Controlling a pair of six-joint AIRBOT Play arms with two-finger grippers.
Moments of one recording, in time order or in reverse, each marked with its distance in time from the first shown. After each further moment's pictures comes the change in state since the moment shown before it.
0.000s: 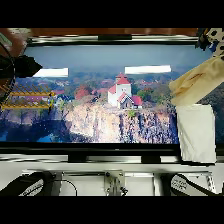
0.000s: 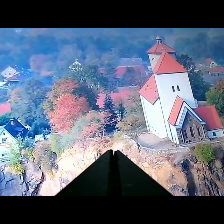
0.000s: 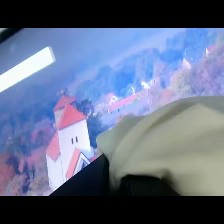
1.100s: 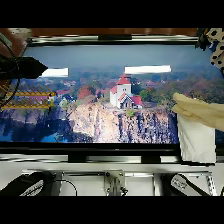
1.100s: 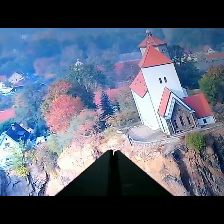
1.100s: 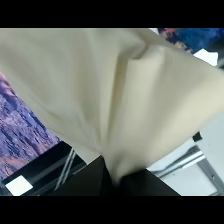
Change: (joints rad) left arm -0.059 0.013 0.000 -0.011 -0.005 0.056; right arm -0.117 0.081 -0.204 -0.594 0.491 0.055
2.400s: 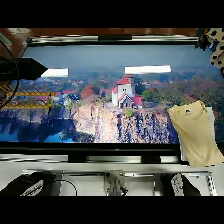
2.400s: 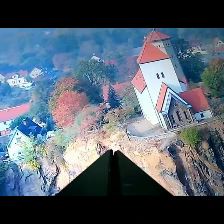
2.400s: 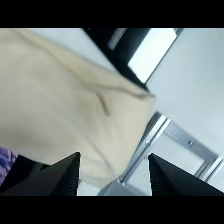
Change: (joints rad) left arm -0.002 0.013 0.000 -0.012 -0.017 0.020; right arm -0.168 0.380 -0.441 -0.131 -0.229 0.098
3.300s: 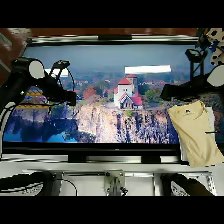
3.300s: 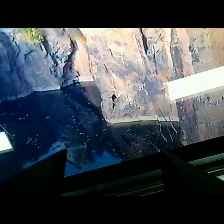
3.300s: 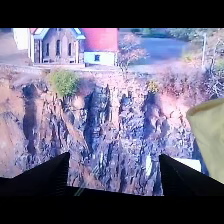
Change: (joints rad) left arm -0.162 -0.382 0.000 0.216 -0.322 -0.110; right arm 0.862 -0.327 0.196 0.293 -0.241 -0.100
